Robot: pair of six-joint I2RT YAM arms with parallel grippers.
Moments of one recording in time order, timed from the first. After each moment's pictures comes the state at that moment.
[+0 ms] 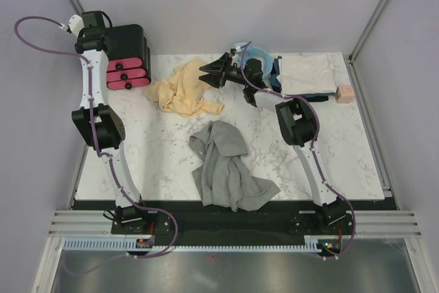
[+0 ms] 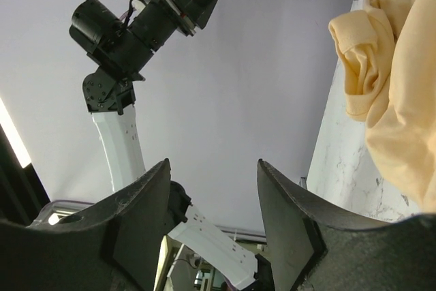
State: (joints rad) left arm 0.20 2.22 2.40 -0.80 -0.35 -0.72; right arm 0.43 2.60 1.96 0.88 -0.84 1.72
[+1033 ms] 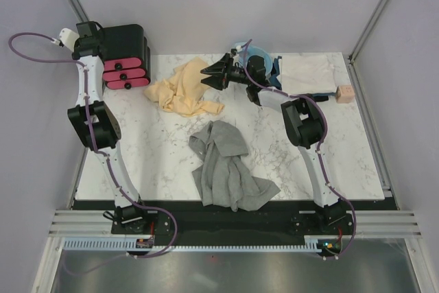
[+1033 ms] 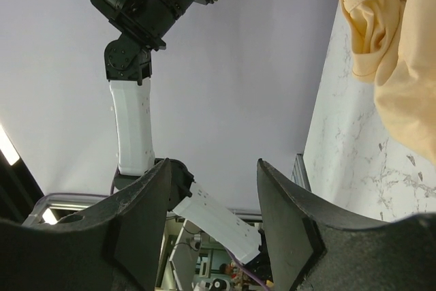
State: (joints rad) left arm 0.27 2.25 2.27 -0.67 -0.42 -0.82; right arm 0.43 2.46 1.83 0.78 -0.90 1.66
